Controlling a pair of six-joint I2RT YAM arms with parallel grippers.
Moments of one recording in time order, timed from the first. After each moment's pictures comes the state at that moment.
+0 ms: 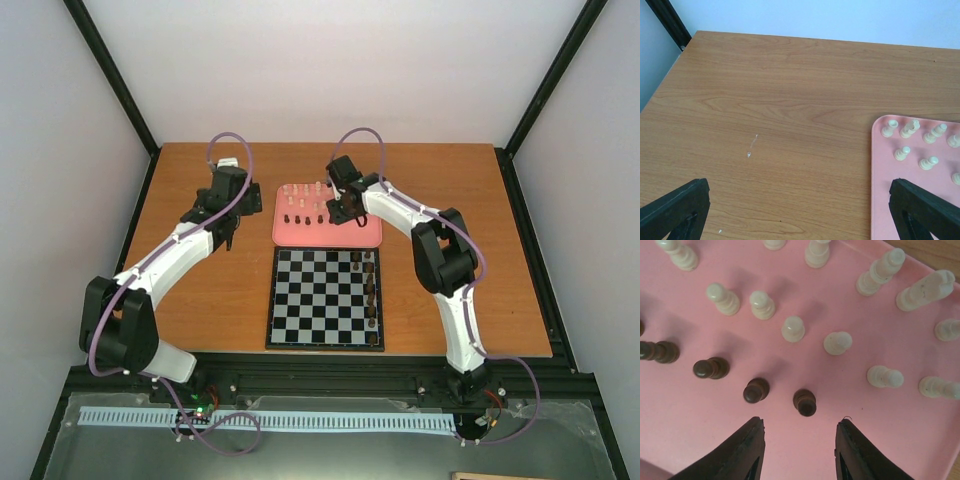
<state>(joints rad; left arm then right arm) -0.33 1.45 1.07 -0.25 -0.44 -0.28 0.56 2.19 1.78 -0.68 0.09 0.07</state>
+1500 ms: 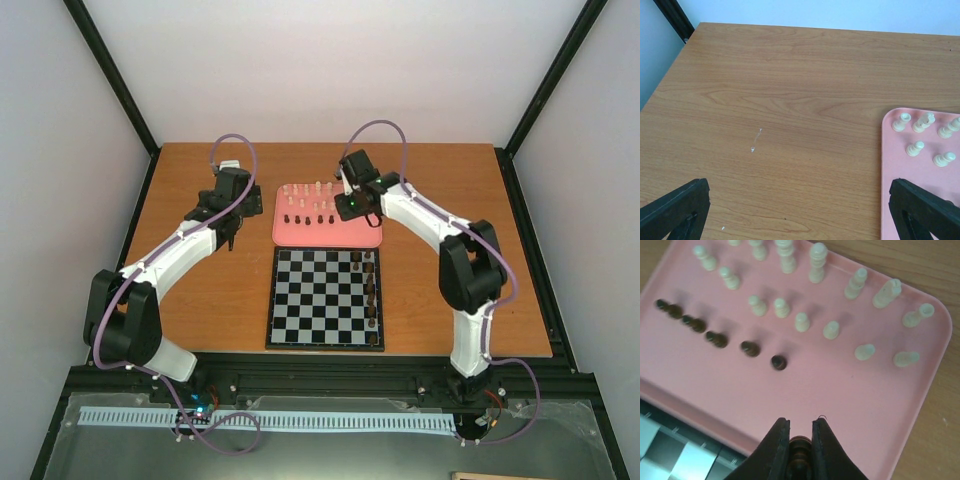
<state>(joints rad) -0.33 1.49 1.07 -0.25 -0.47 -0.28 0.54 2.02 1.66 -0.67 0.04 0.11</state>
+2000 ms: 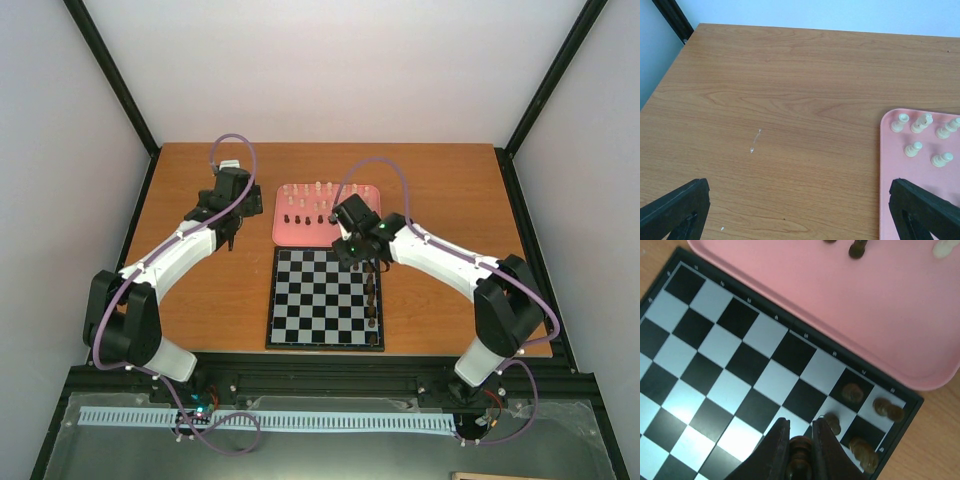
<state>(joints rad) -0.33 1.49 1.07 -0.25 -0.46 -0.28 0.73 1.65 1.25 -0.66 0.07 0.18</state>
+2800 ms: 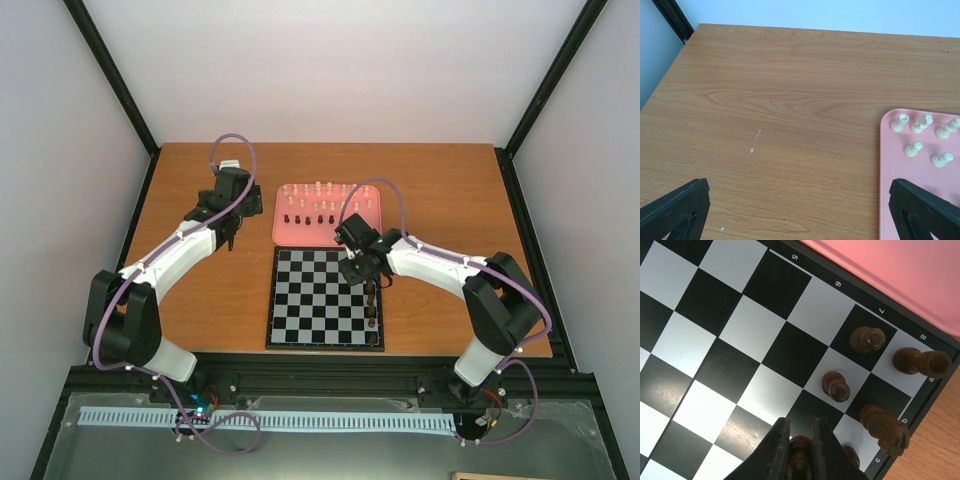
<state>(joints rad) -0.33 1.49 1.07 -0.25 -0.46 -0.28 0.74 1.66 1.07 -0.60 0.07 0.21</state>
